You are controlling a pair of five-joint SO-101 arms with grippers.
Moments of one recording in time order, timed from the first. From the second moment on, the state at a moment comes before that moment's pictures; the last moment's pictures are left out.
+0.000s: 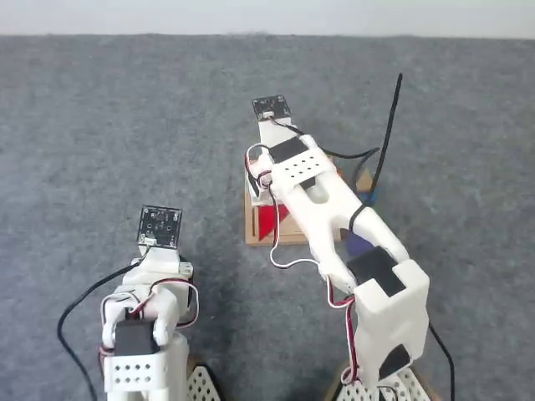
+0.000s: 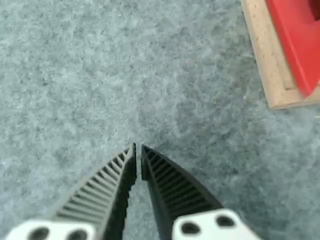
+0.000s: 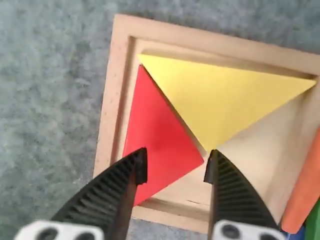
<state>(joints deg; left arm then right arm) -9.4 -103.1 97.2 72.0 -3.9 -33.6 21.2 -1.1 65.2 -16.2</state>
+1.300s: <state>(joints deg) -9.4 -103.1 97.2 72.0 -3.9 -33.8 9.5 25.1 49.1 1.1</state>
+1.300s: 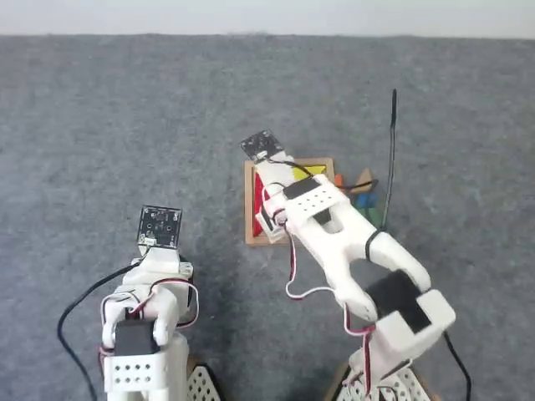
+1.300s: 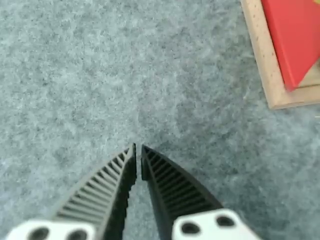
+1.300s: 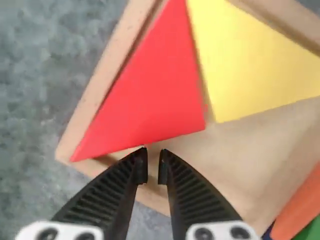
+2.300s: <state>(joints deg) -9.4 -103.1 97.2 72.0 -3.9 -27.2 -0.1 26.0 50.1 1.2</state>
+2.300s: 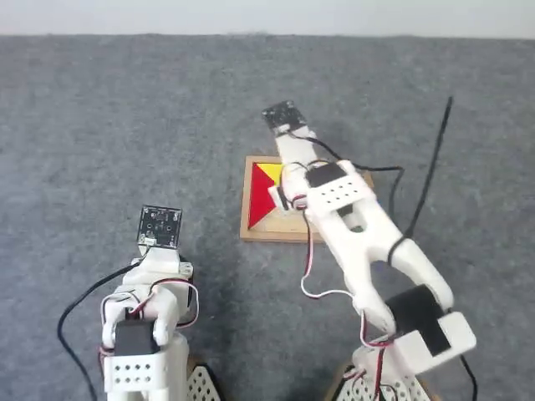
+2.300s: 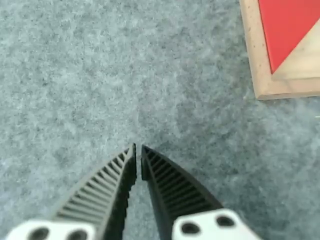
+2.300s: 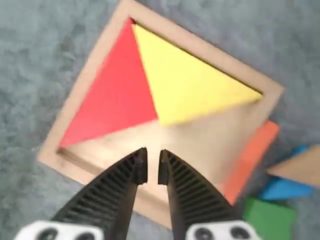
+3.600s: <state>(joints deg) -9.4 -103.1 97.2 72.0 -3.9 -19.5 -22.2 41.6 54.1 7.2</state>
